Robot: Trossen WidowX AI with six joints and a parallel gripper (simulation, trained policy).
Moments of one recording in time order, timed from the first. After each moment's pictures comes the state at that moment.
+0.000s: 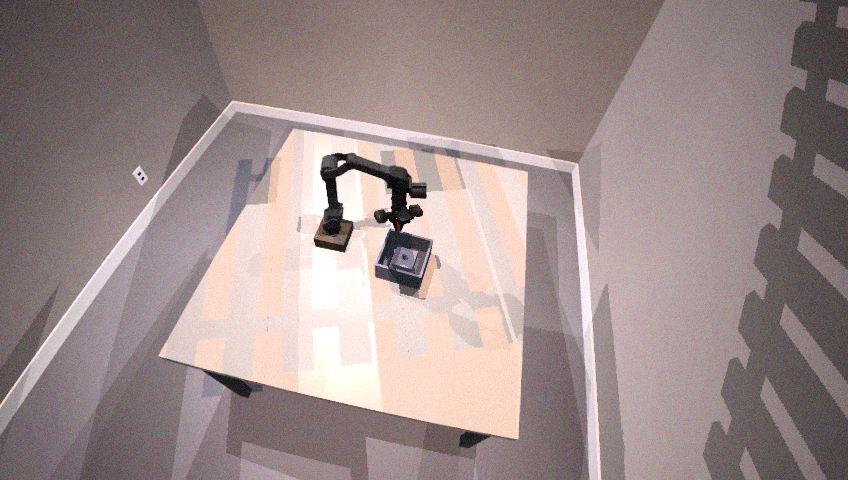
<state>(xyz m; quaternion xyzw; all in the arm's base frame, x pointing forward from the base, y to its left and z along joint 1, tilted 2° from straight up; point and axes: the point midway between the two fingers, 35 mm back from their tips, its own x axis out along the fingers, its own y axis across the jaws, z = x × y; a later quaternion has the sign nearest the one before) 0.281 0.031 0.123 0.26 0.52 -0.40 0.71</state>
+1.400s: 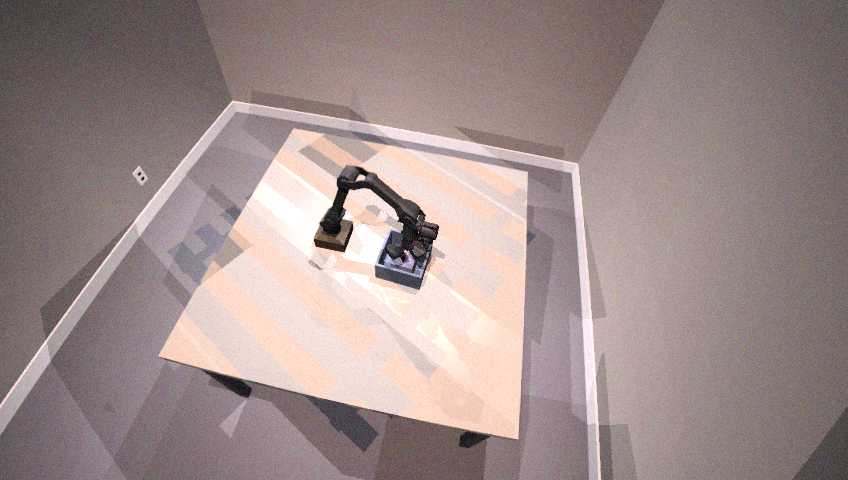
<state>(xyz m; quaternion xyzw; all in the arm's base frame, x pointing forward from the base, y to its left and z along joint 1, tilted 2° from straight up) 0.354 -0.051 0.067 0.24 0.59 -0.30 0.71</state>
